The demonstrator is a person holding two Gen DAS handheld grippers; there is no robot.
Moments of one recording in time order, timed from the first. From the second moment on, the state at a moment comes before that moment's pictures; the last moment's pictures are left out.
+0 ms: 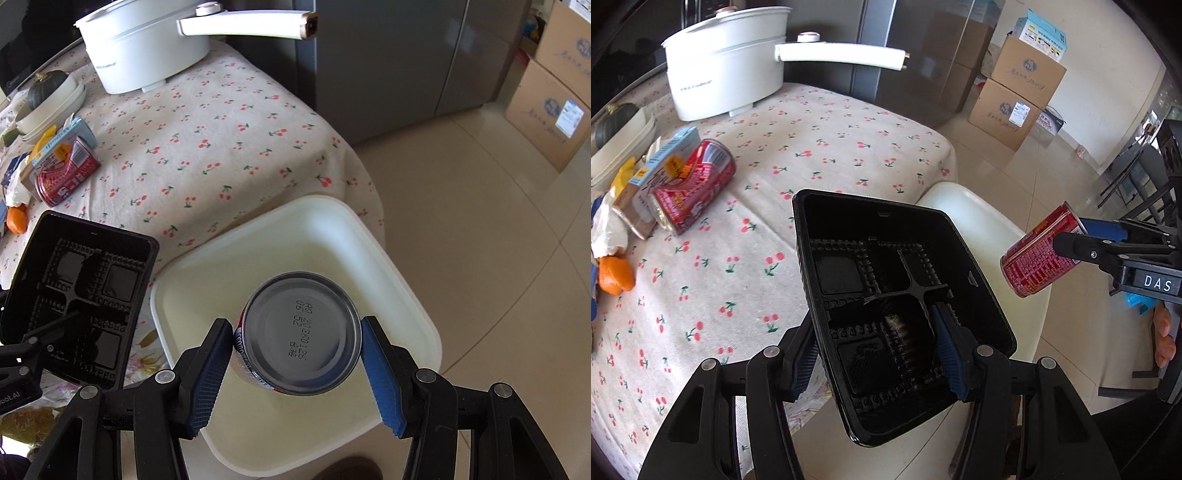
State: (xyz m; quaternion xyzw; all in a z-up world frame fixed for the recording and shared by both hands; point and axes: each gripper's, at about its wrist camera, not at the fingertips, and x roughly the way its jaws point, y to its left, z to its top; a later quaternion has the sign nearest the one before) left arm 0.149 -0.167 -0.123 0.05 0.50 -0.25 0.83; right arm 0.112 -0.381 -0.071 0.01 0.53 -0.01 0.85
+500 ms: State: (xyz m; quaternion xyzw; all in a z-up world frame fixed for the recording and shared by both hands) left arm 0.162 -0.217 -0.149 0.10 0.47 -0.27 0.84; right arm 0.102 -0.420 -0.080 0.03 0.54 -0.05 0.84
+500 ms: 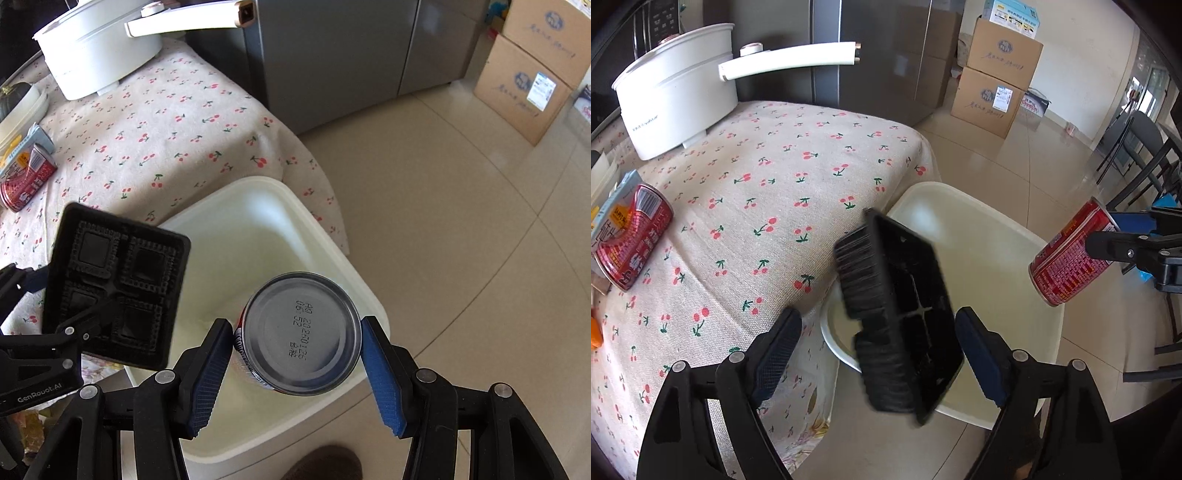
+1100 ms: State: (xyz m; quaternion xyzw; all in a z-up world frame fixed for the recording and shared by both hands) left arm 0.163 -0.144 -0.122 0.10 0.47 -0.19 0.85; right arm 0.120 -0.408 -0.099 0.00 0.56 -0.06 0.83
